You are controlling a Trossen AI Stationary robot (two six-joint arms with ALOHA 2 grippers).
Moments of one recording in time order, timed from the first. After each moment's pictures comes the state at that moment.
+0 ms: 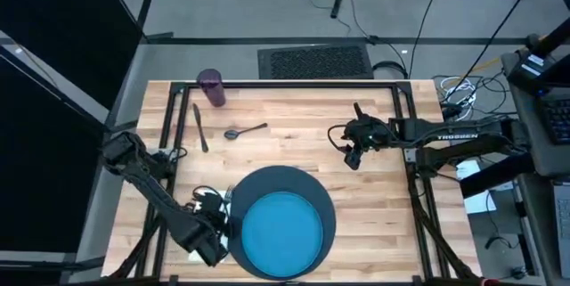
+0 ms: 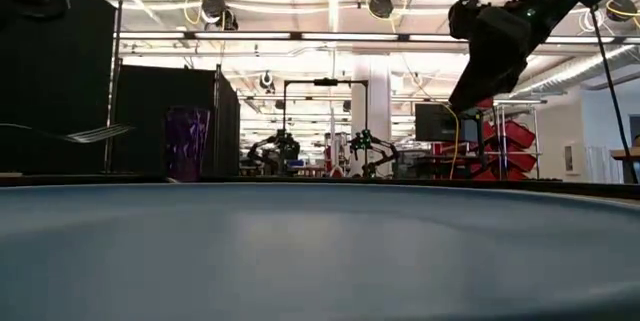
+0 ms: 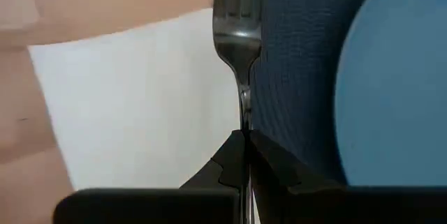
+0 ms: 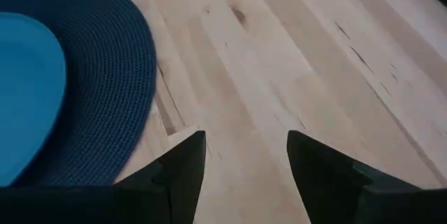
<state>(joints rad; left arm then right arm) -0.82 1.72 1.16 -1.12 -0.34 -2.11 -0.13 1.03 0.65 -0.43 0.12 0.29</state>
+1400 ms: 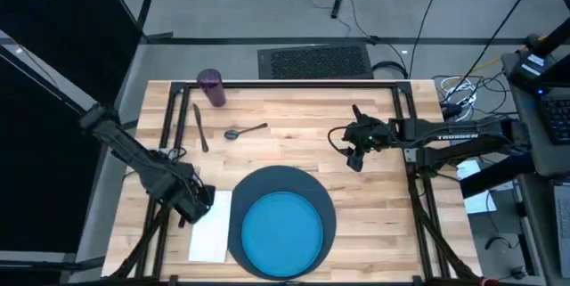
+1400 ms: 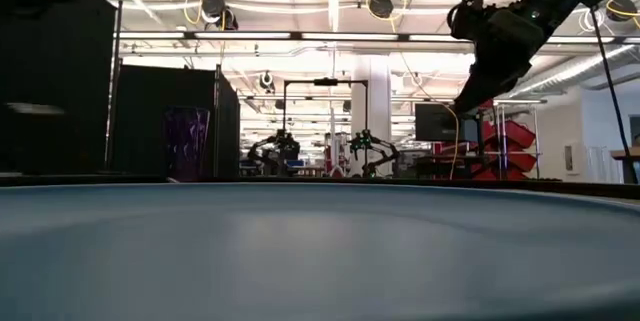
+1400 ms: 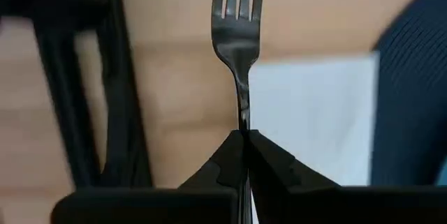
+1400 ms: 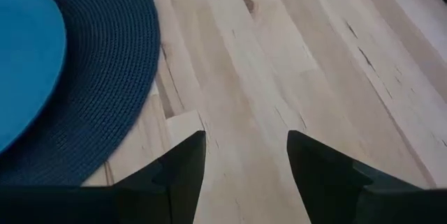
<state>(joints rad) -0.72 1.31 0.98 -1.33 0.02 -2.19 -0.13 1.03 0.65 -0.47 0.10 0.19</state>
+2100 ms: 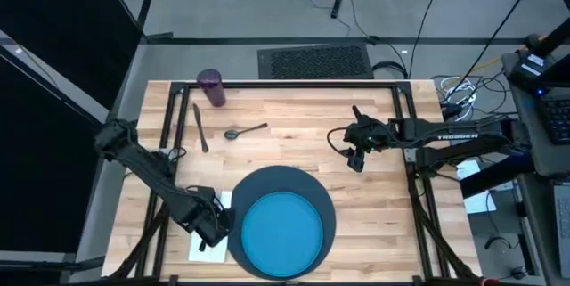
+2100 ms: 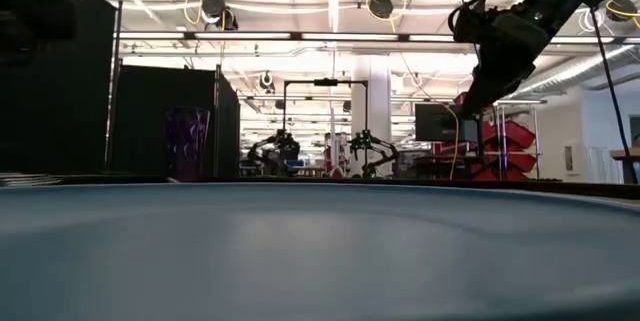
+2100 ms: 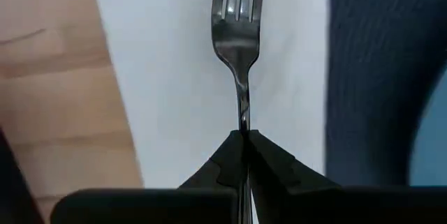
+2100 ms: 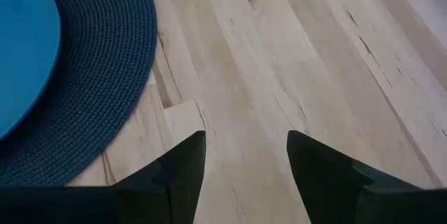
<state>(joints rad) -0.73 1.57 0.98 -0.96 0.01 -2.18 -0.13 1.03 0.65 -0.48 0.10 0.19</state>
